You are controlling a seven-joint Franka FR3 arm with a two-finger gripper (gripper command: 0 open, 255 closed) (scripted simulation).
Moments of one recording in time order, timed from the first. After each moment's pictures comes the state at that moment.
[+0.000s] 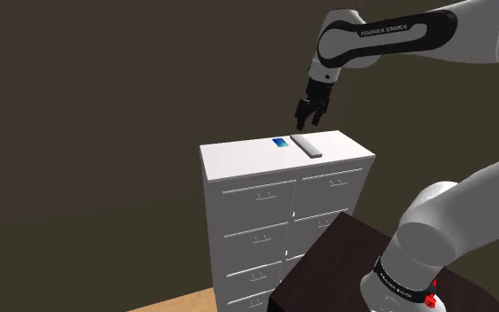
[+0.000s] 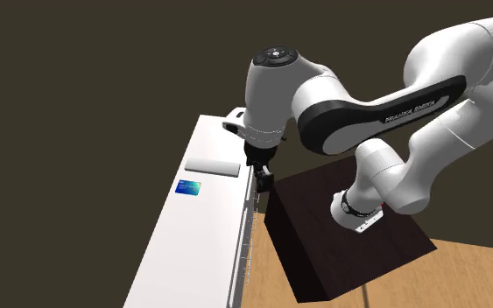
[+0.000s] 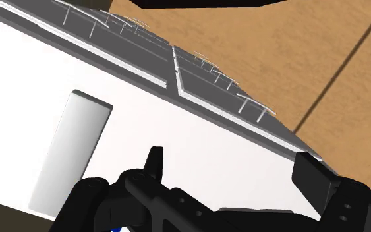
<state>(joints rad) -0.10 -0.50 -0.16 -2.28 0.01 1.86 -0.18</state>
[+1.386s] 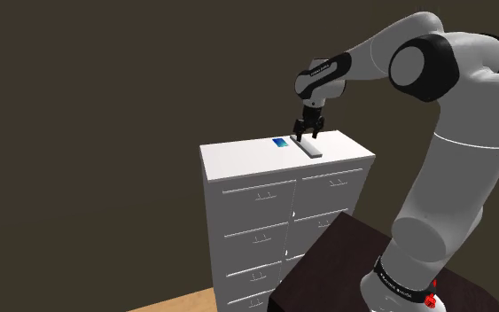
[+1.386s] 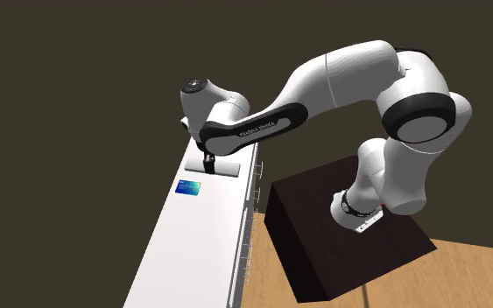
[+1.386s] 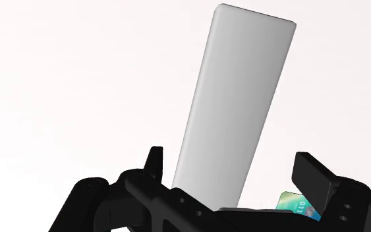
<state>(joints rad) -0.22 0.13 -0.33 -1.98 0.07 2.09 -0.26</state>
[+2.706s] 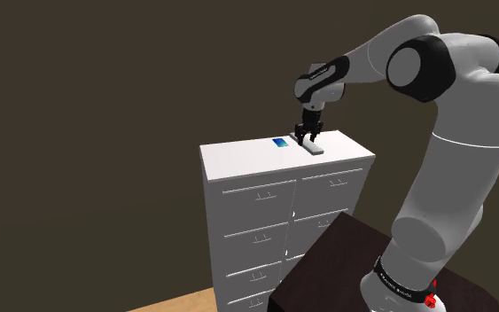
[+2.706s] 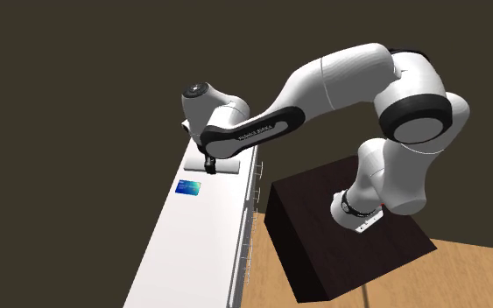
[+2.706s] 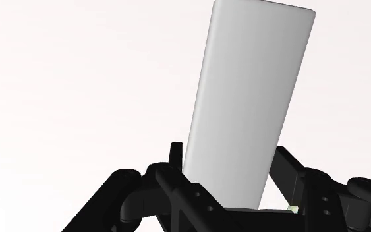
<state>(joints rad) -0.22 0.15 -0.33 -2.00 0.07 2.12 -0.26</state>
